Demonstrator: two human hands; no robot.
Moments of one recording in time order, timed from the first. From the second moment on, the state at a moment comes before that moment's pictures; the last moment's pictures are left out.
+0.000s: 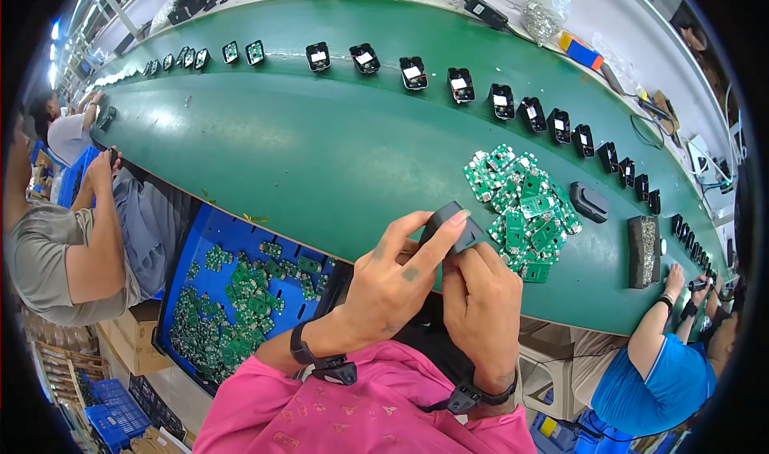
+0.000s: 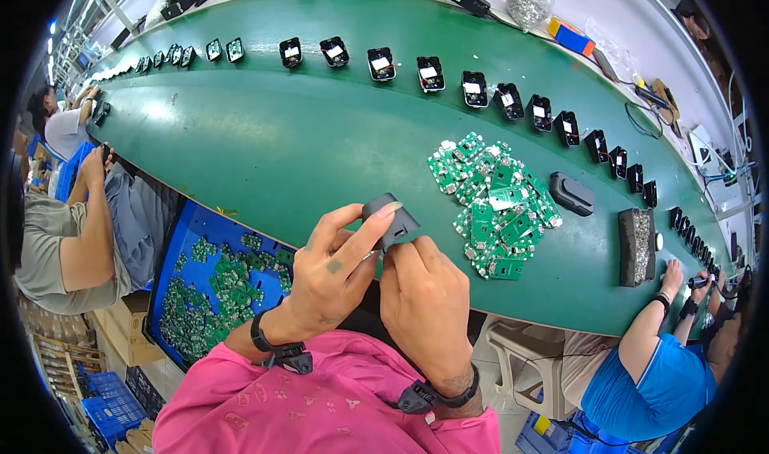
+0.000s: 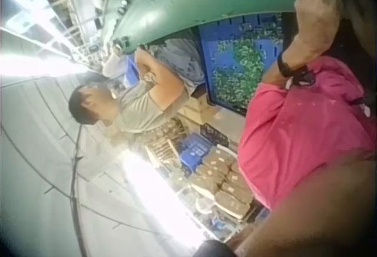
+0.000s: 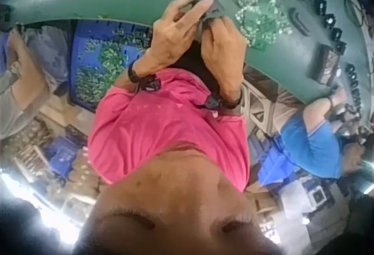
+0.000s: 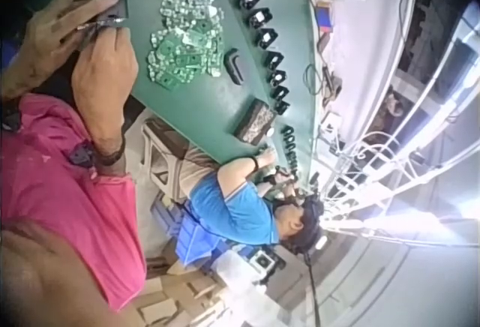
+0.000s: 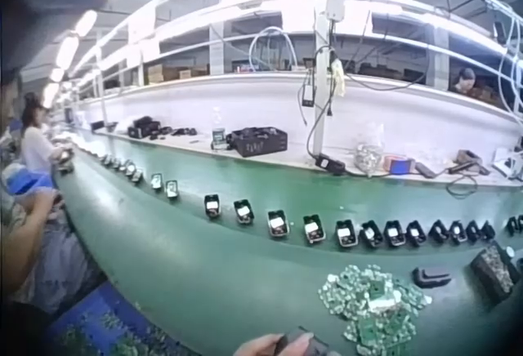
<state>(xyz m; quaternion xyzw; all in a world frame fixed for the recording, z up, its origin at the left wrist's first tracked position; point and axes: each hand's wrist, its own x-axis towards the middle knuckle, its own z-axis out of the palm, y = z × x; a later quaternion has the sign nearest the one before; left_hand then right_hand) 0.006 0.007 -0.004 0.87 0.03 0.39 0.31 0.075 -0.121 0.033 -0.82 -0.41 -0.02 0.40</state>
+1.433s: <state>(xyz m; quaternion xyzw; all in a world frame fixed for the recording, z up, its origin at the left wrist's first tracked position) -0.002 0.009 0.008 0.86 0.05 0.34 0.39 0.079 -0.120 0.010 -0.76 -0.36 -0.02 0.54</state>
